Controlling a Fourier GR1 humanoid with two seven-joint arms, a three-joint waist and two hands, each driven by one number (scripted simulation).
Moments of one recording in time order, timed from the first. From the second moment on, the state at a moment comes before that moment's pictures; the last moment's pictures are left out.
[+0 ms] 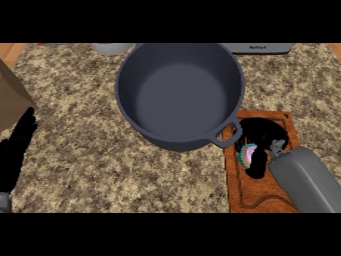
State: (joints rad) left arm 0.02 0.35 0.08 -1.53 -0.05 0.08 0.13; right arm -0.43 -0.33 0.35 -1.26 0.73 0.66 0.33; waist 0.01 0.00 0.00
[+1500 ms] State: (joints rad) left arm 0.03 0.32 0.09 -1.53 -0.07 0.06 0.12; right arm -0.43 -0.09 0.51 -2.07 0.78 0.49 0.12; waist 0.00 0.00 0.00
